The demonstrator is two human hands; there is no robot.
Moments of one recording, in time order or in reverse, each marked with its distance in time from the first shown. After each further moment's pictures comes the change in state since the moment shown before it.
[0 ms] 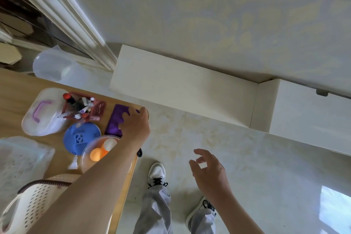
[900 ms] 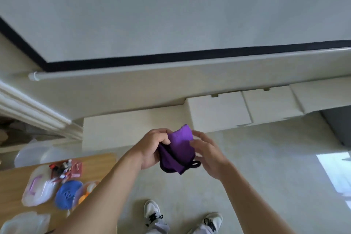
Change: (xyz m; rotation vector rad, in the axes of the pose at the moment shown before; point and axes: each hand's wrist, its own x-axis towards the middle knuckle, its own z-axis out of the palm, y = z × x) left_hand -0.256 0.158 -0.223 -1.321 -0.837 0.373; right_hand -0.144 -0.002 -0.212 1.058 -0.035 -0.038
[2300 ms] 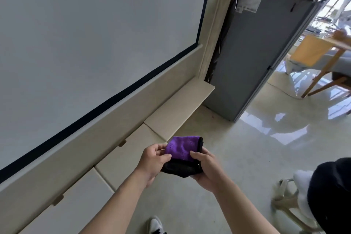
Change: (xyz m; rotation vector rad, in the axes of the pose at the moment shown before) left_hand 0.272 -0.028 0.627 0.589 -0.282 0.088; right_hand -0.129 -0.130 -0.579 0.818 0.508 -0.301
